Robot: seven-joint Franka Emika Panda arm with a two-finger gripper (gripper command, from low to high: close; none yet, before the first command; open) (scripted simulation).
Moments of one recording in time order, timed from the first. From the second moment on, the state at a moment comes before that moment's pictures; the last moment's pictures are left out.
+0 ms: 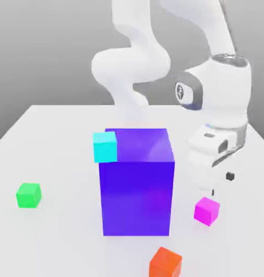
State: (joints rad) arm 0.42 0.06 0.13 -2.79 -0.02 2.87 0.53
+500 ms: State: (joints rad) arm 0.49 0.27 0.04 -2.77 -0.12 3.04 0.60
